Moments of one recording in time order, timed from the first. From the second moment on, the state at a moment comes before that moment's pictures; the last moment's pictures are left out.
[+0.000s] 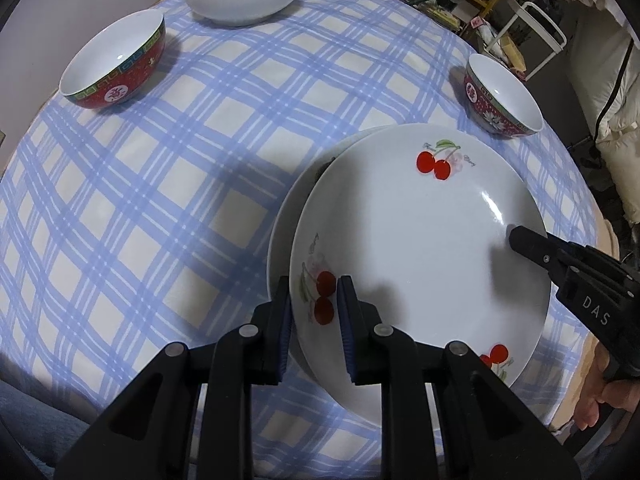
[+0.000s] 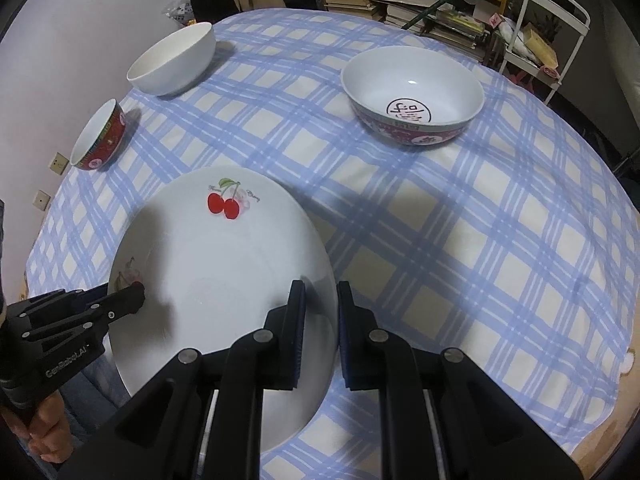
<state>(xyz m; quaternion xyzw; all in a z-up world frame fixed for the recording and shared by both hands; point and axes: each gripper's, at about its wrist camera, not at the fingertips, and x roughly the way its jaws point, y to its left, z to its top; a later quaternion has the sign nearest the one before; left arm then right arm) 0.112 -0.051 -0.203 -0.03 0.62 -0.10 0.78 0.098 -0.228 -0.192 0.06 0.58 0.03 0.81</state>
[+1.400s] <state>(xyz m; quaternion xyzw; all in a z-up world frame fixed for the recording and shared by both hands) 0.094 -0.043 -0.145 0.05 0.54 -0.06 0.84 0.101 -0.213 -0.162 0.02 0.54 0.02 0.84</state>
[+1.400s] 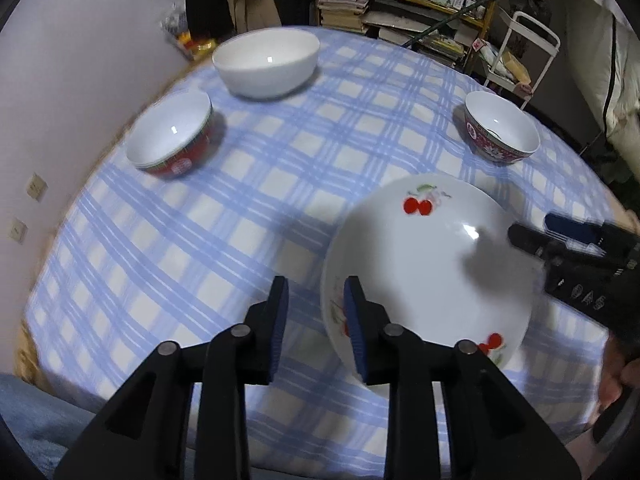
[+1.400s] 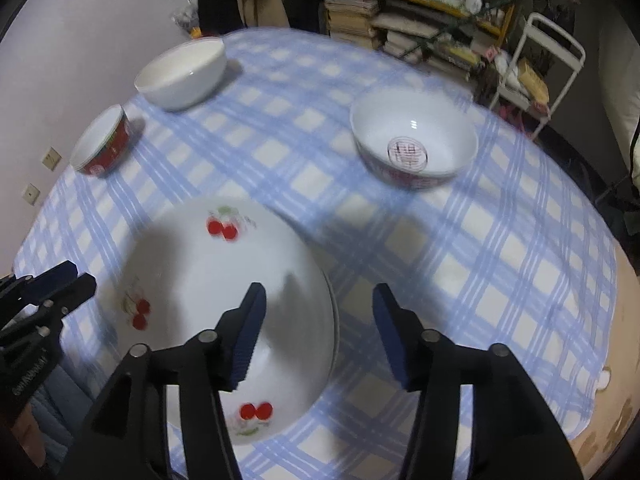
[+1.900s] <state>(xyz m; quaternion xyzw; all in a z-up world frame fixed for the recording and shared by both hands) 0.143 -0.016 -0.094 0.05 0.50 -0.06 0.86 0.155 -0.208 -0.100 0.04 0.45 0.04 0.89</state>
